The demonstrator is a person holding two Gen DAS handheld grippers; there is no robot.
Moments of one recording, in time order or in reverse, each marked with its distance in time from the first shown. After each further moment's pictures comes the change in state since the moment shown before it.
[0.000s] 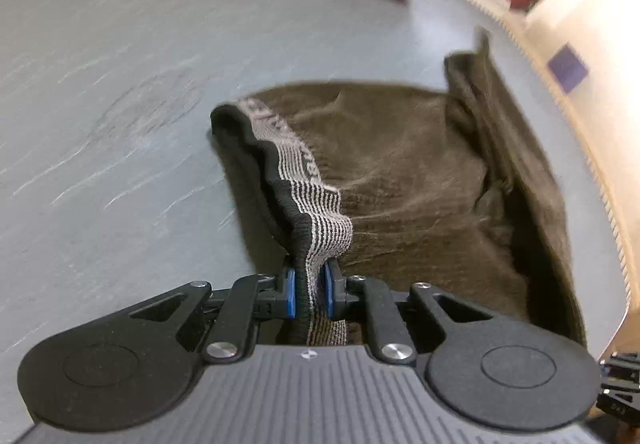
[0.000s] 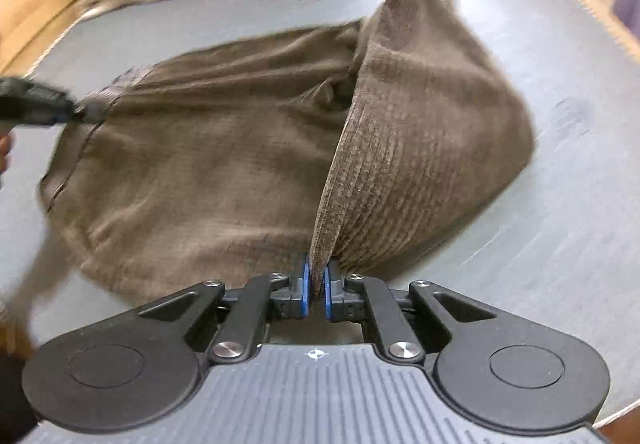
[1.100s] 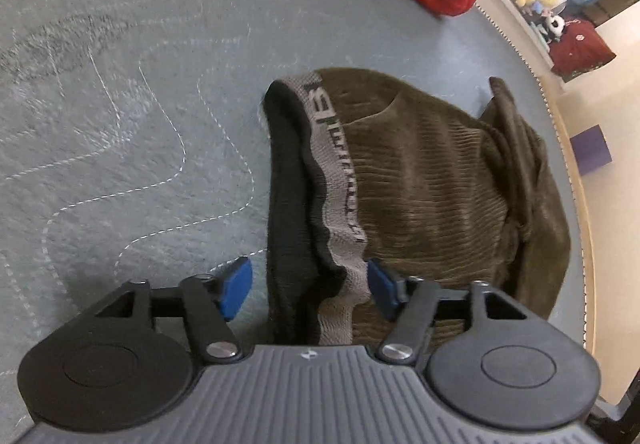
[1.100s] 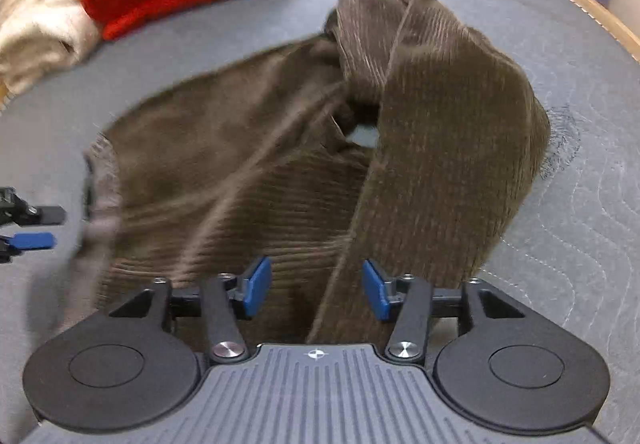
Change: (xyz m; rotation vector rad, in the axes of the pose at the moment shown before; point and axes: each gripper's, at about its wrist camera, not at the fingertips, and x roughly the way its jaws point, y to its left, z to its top) left arm 0.103 -0.092 0.068 -0.313 0.010 -0.050; right arm 0.100 -0.111 0.127 0.209 -0.047 -0.130
